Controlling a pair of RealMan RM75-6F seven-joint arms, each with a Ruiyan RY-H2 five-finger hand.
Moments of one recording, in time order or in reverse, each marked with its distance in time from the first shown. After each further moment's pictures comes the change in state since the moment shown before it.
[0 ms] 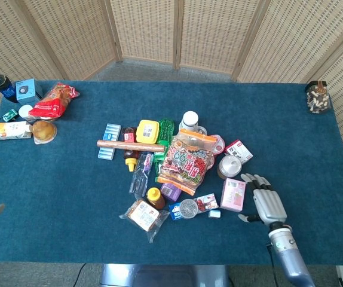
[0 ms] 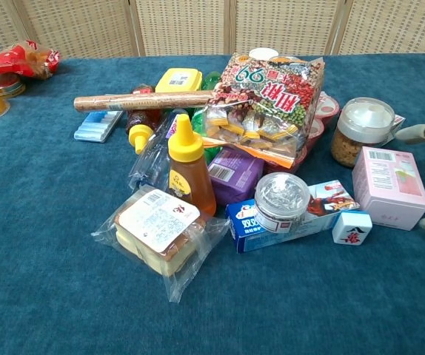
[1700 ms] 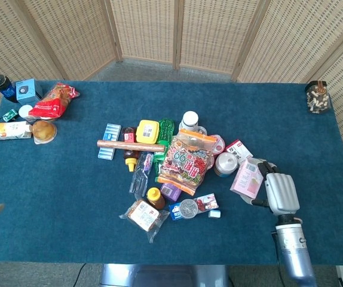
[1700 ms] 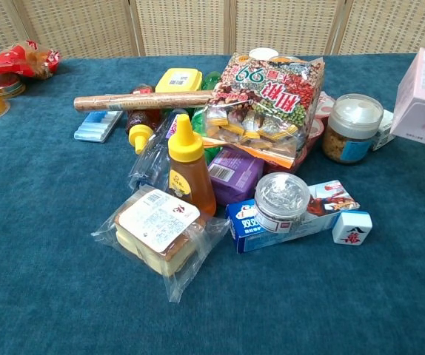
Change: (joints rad) left arm 0.000 0.005 0.000 -0.001 0.002 0.000 -0.012; right arm -0.016 0.045 0.066 -0.134 -0.142 0.259 0.008
